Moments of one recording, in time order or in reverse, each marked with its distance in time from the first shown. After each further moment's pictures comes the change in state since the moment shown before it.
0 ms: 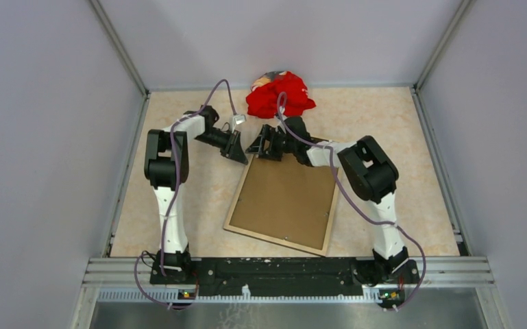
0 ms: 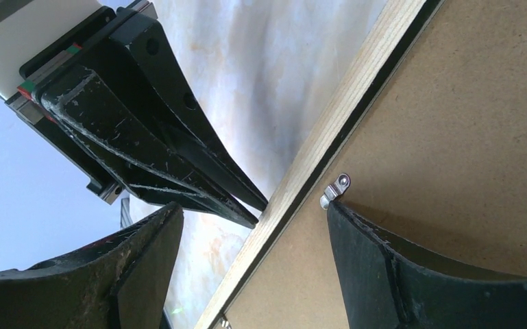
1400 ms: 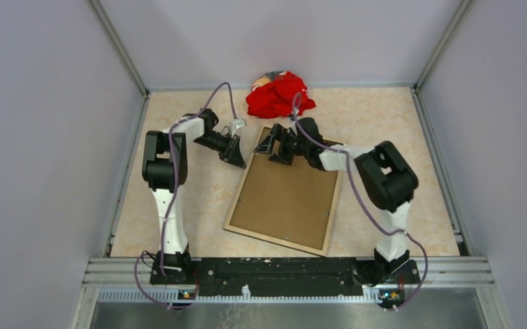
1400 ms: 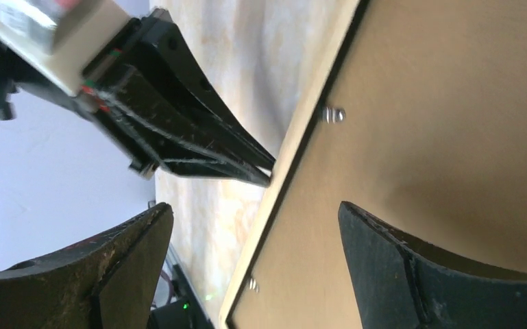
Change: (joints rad) left arm 0.003 -0.018 -0.036 -0.006 -0.022 0.060; right arm -0.015 -0.088 -0.108 0.036 0.014 0.108
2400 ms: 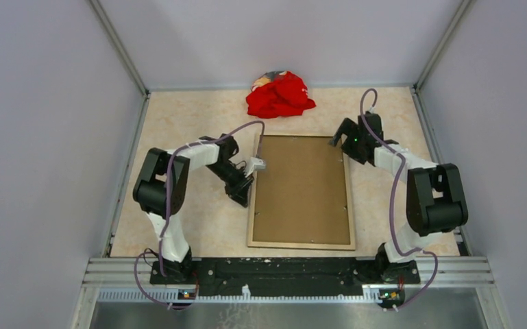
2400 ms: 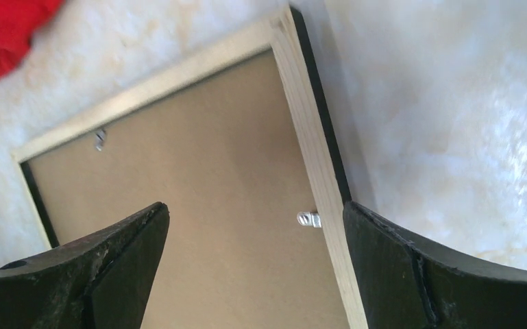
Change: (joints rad) left arm -0.253 -0.360 -0.481 0.020 -0.256 0.164; right arm -0.426 -0.442 -0.288 -0.486 0.424 -0.280
